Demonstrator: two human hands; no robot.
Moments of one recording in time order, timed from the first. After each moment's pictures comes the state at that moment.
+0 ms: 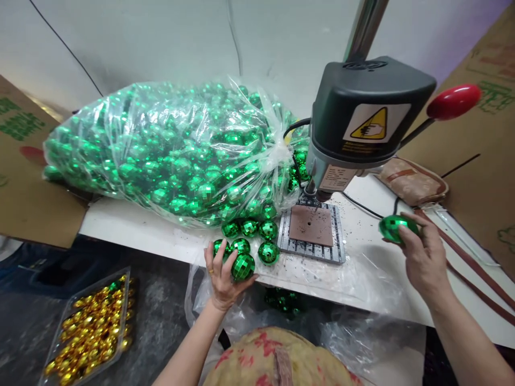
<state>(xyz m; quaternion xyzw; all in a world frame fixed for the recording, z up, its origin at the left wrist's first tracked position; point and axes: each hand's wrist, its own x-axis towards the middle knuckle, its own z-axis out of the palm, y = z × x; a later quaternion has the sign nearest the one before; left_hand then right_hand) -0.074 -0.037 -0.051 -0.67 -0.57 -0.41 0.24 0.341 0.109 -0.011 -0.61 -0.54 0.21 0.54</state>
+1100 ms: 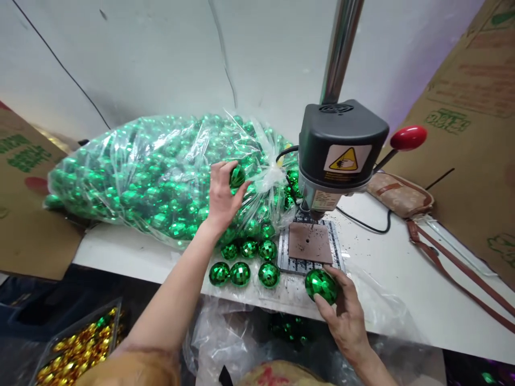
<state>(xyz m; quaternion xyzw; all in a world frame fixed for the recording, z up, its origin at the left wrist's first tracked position) -0.091 0.159 0.125 -0.72 -0.49 -0.46 0.19 0.199 0.006 -0.026 -0.46 -0.64 0.24 0.56</state>
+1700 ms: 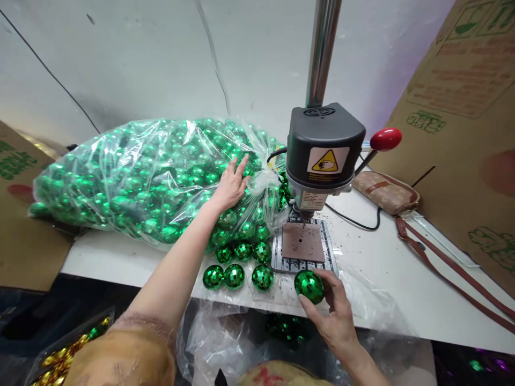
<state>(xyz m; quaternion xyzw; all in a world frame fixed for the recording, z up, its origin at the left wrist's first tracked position) -0.096 0.232 0.118 -0.78 -0.50 -0.37 0.10 0.194 0.003 -0.023 -0.47 -0.65 0.21 0.56</state>
